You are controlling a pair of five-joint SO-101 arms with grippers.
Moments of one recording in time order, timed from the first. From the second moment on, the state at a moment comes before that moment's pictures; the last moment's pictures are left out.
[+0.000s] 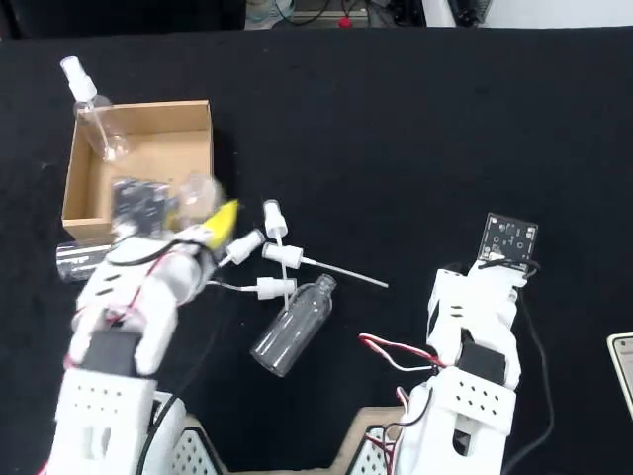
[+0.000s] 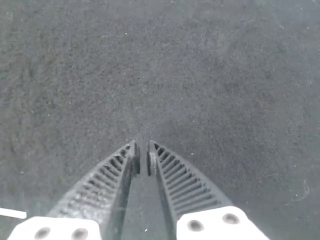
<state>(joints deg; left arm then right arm) 1.2 -77.0 69.9 37.8 -1.2 22.2 -72.3 90.6 33.7 6.3</state>
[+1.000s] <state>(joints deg) -6.6 -104.0 83.1 51.2 -1.2 -26.5 -54.2 59.5 41.7 9.3</state>
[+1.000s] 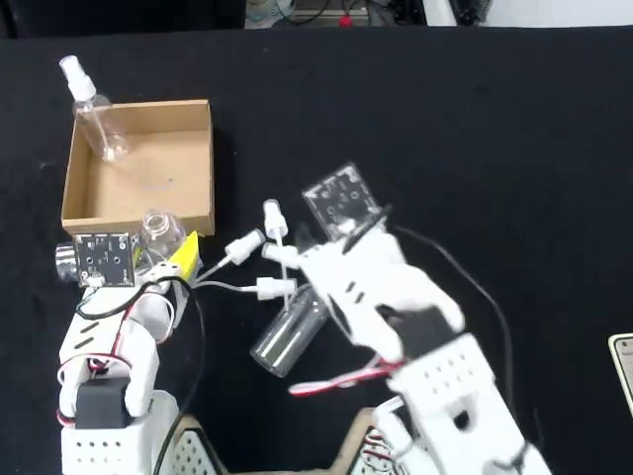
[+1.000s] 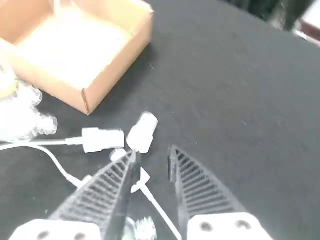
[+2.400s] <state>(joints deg) -6.6 -104.0 83.8 51.2 -1.2 -29.3 23.4 11.5 43.9 -14.5</state>
